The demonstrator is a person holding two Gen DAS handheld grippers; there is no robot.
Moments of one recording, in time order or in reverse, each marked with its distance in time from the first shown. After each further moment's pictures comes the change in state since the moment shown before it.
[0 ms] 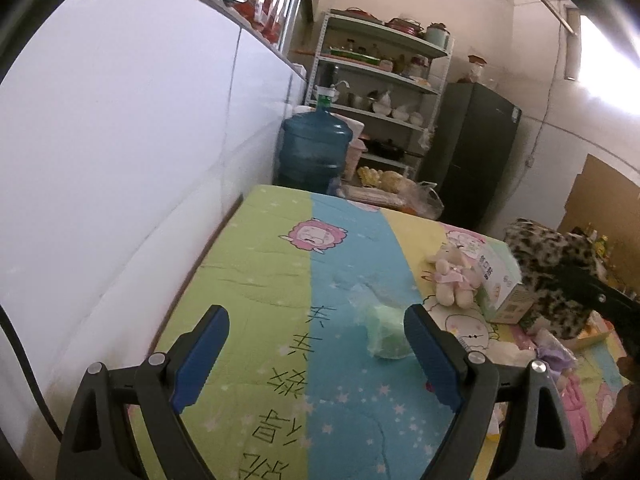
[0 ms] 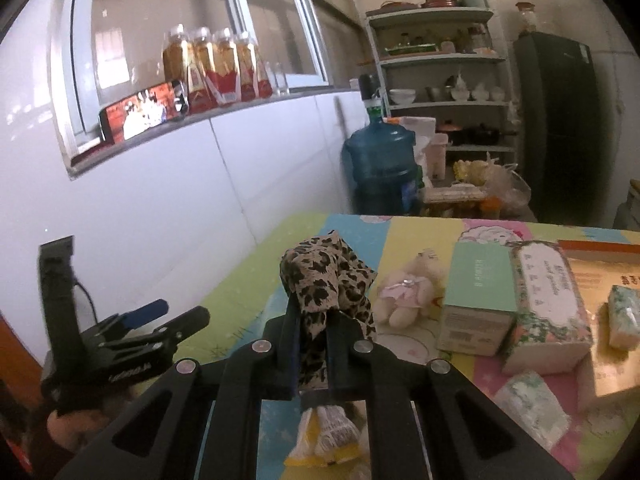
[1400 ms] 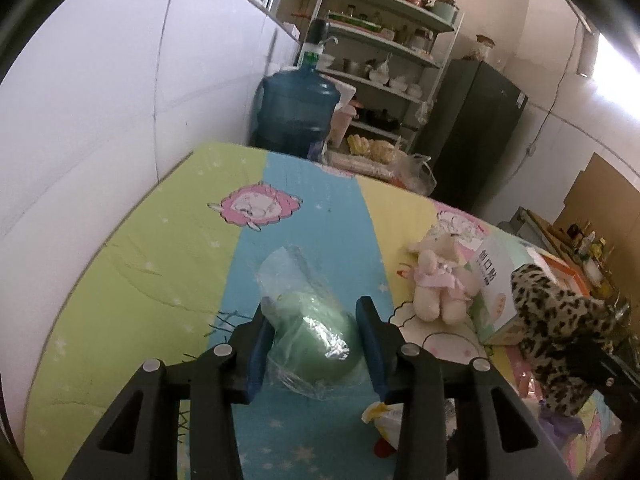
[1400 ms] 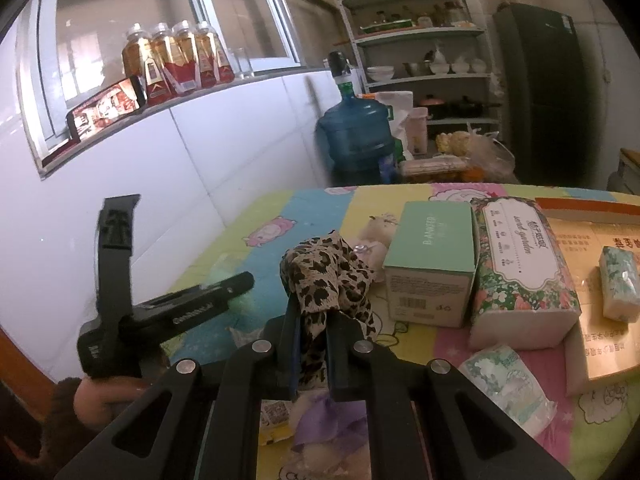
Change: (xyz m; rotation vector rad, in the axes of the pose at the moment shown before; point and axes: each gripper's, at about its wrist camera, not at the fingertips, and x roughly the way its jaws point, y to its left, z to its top) left arm 0.076 -0.050 0.006 -0.056 0.118 -0.033; right arm 0.014 -0.045 -0.020 0.065 0.073 -0.026
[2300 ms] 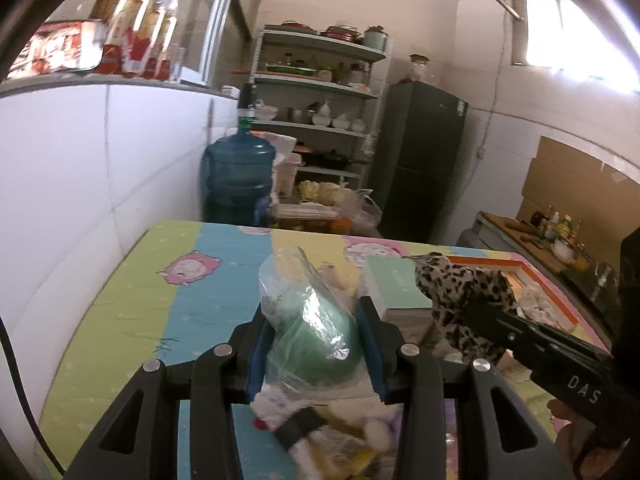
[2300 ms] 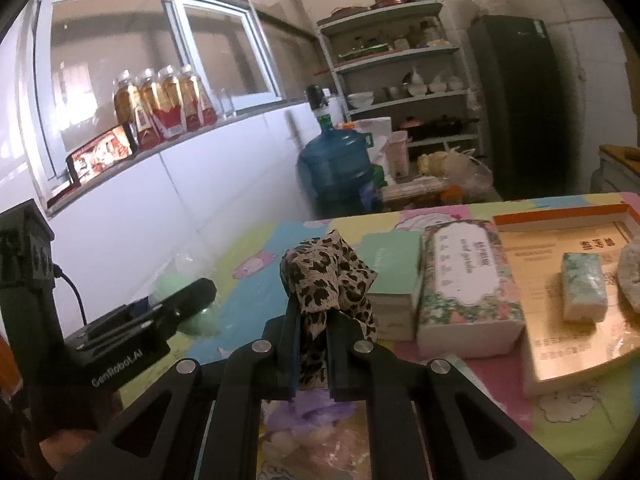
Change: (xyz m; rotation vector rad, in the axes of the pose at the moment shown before) left arm -0.080 -0.100 -0.011 0.188 -0.169 -0.087; right arm -0.050 -0.029 0.002 0.063 -0.116 -0.040
